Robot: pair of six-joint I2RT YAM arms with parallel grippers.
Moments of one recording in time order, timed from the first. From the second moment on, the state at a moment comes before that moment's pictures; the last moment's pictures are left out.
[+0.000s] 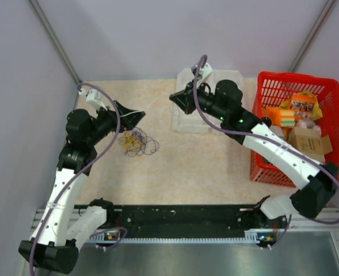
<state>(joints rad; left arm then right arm) -0.18 0.83 0.94 -0.25 0.43 -0.63 0.72 1.44 1.38 0.03 -0.23 0.20</state>
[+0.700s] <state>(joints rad) -0.28 0.91 0.74 -0.29 0.62 -0.50 0.72 1.54 1.71 0.04 -0.18 0.38</state>
